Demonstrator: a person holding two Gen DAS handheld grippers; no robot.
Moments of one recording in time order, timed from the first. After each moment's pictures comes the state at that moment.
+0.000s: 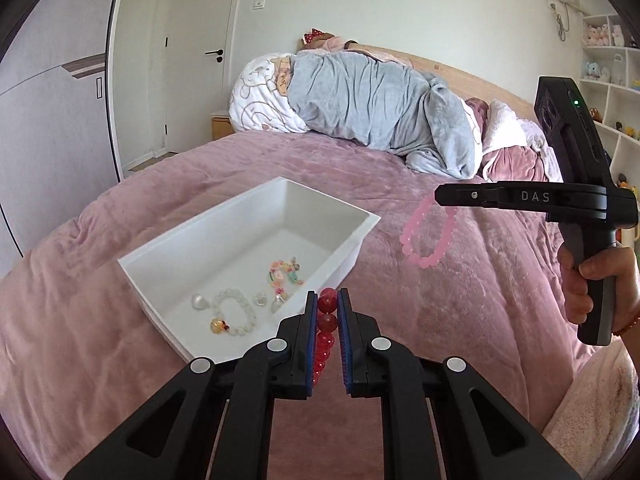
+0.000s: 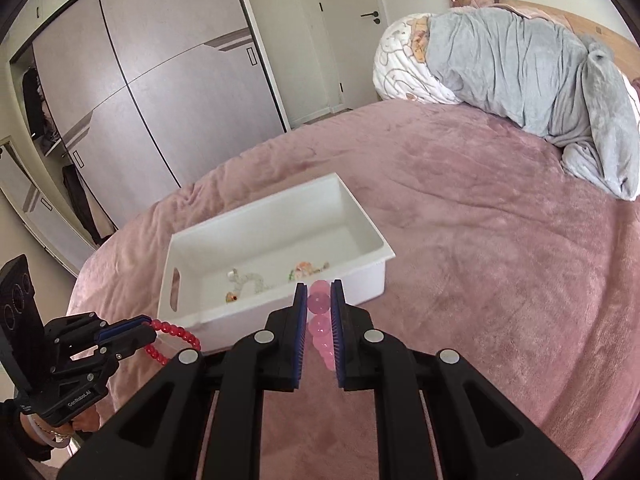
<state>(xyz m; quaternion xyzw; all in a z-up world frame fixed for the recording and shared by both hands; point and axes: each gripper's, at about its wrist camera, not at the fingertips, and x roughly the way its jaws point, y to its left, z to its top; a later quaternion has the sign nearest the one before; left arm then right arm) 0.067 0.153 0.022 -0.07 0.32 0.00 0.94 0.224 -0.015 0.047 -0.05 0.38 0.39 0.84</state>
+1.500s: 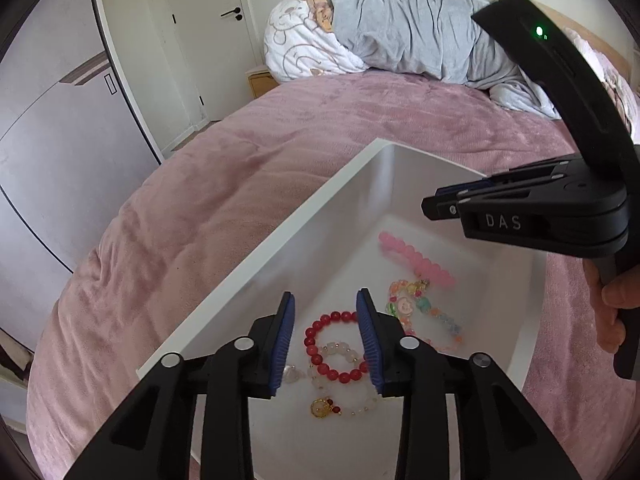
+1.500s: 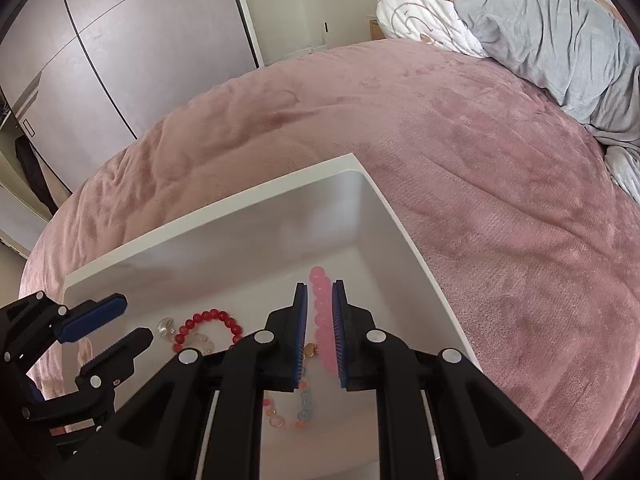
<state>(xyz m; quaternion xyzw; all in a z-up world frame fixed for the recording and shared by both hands) 0.226 0.222 -0.031 0.02 0.43 0.10 0.90 0.344 0.135 -0.059 -0.11 0.48 0.33 0.80</state>
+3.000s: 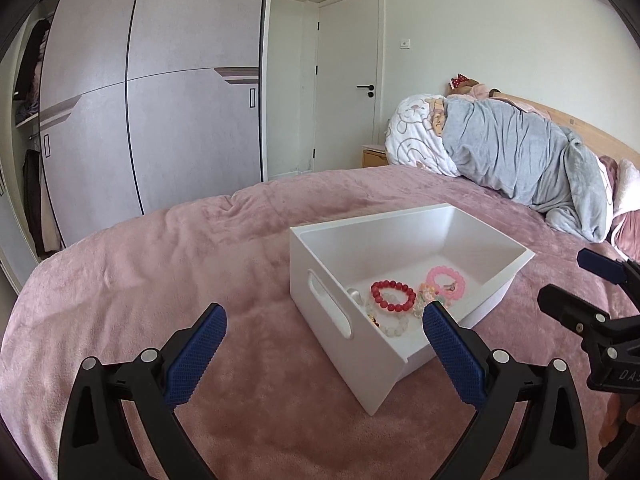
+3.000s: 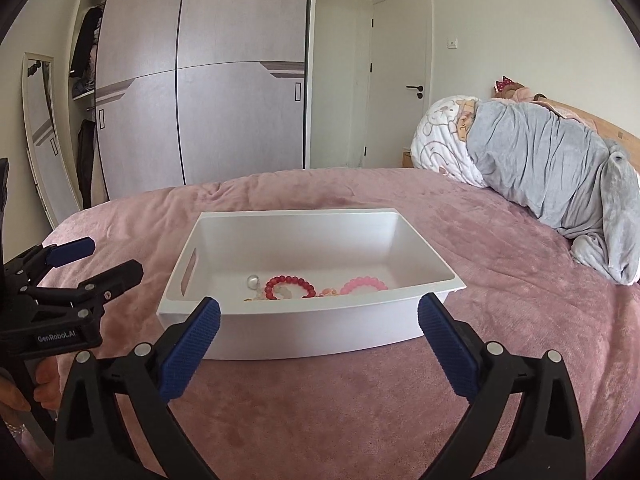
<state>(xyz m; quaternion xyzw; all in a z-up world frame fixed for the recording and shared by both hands) 0.020 0.190 -0.031 -0.09 0.25 0.28 0.92 0.137 0.038 -0.025 -0.13 0.22 0.40 0.88</state>
